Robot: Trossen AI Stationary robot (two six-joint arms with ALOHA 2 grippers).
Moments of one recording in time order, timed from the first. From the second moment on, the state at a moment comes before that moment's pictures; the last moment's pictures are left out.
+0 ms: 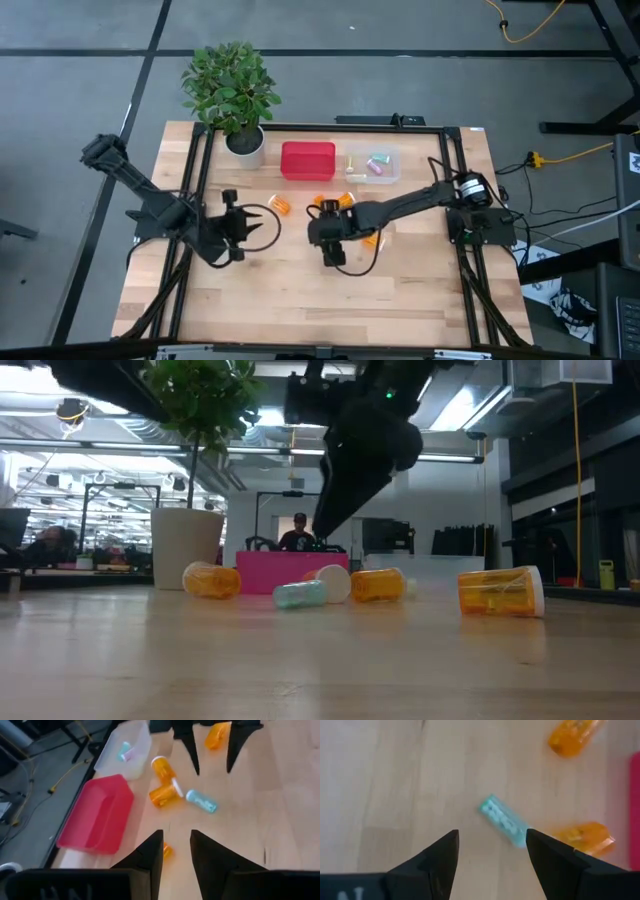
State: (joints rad) left arm -0.63 1.00 0.75 -0.63 -0.85 -0.34; right arm 0.19 2.00 1.51 -0.62 0.20 0.02
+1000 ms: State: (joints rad) left arm -0.42 0.89 0.52 -0.14 -0.45 0.02; right arm 0.09 2.18 1.52 -0.49 0.00 0.04
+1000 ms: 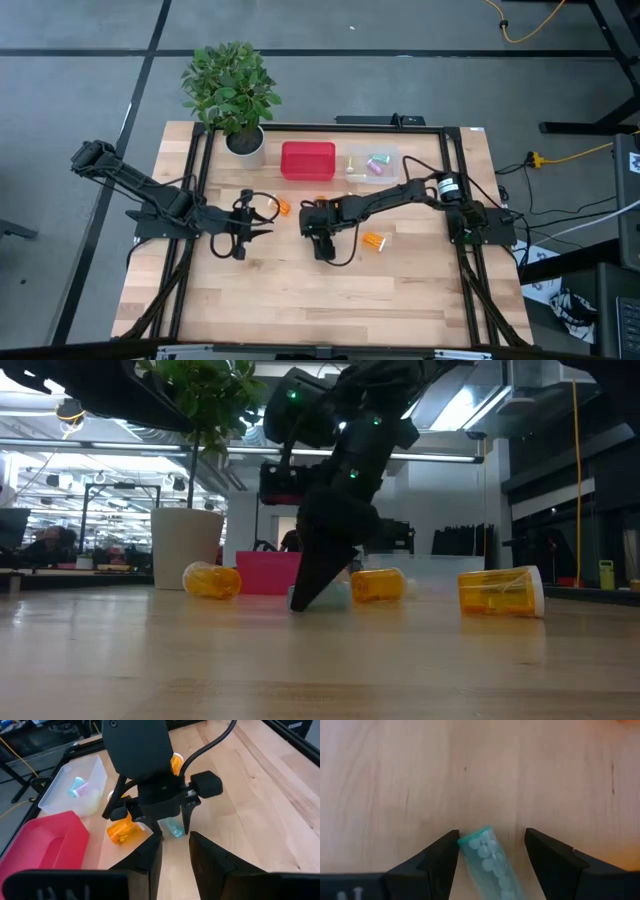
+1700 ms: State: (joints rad) left arm -0.42 0.89 0.52 -0.14 -0.45 -0.02; right arm 0.09 2.18 1.51 -0.50 0.13 0.27
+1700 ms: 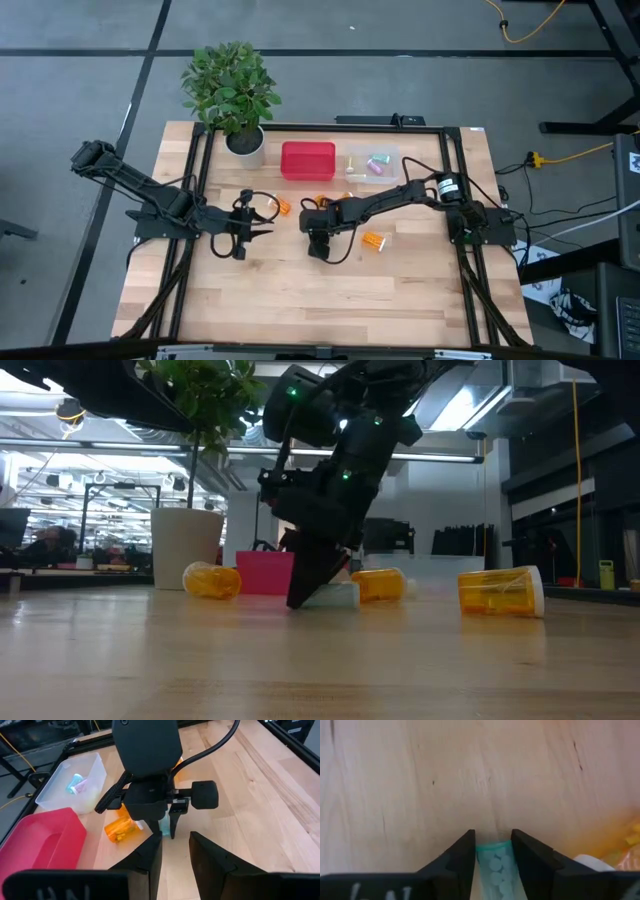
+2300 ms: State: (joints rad) left arm -0.42 0.89 0.52 -0.14 -0.45 -0.02; right arm 0.08 2.18 1.52 -0.54 0.10 0.26
